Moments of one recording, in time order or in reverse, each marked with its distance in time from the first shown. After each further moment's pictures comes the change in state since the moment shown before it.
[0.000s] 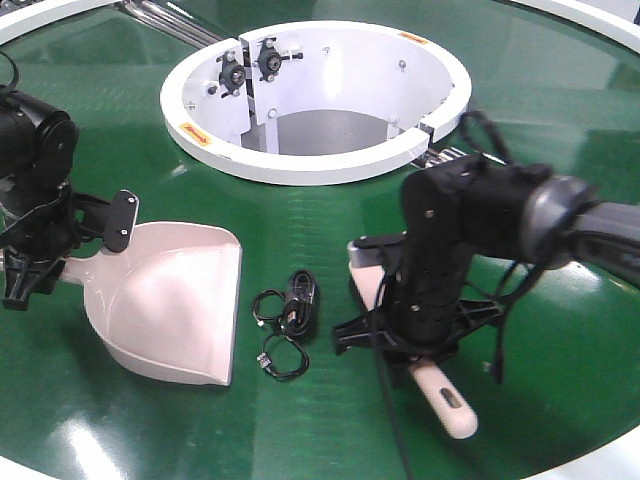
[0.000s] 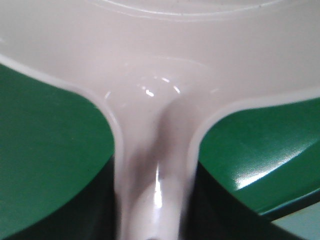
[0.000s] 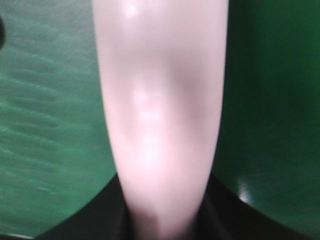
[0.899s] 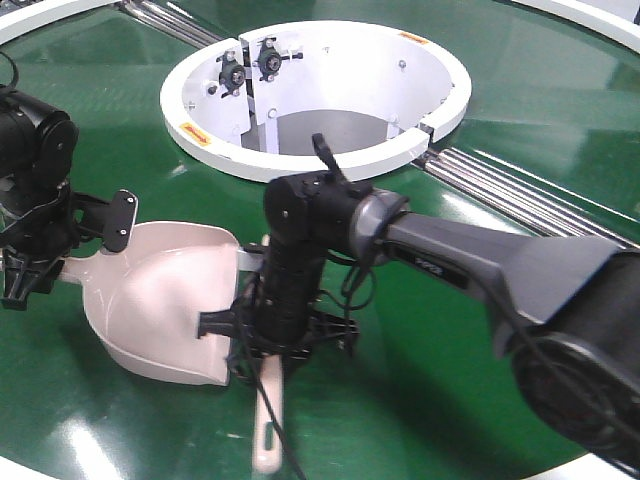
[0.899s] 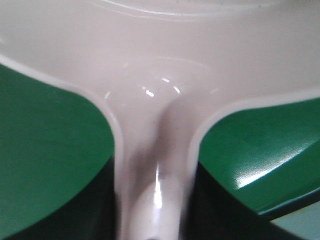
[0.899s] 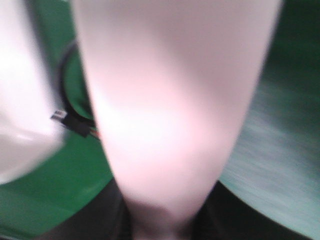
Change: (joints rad) left arm 0.000 0.000 0.000 0.004 0.000 0.000; right arm 0.165 0.390 -0.492 0.229 0.076 0.205
